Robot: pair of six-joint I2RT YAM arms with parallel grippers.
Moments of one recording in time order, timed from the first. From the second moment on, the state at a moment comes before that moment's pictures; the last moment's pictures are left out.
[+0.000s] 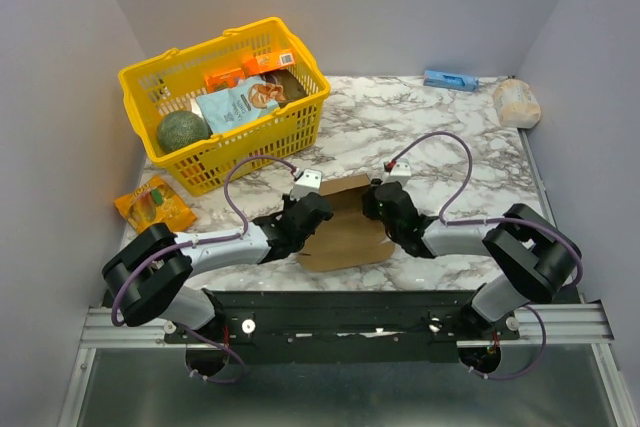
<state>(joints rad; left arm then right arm) -0.94 1.41 0.65 -0.03 -0.63 -0.45 0.76 1.55 0.53 0.54 0.44 0.51</state>
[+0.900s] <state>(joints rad) -0.94 1.43 0.68 0.03 -0.59 -0.46 0.79 1.58 0.67 0.20 0.70 0.83</state>
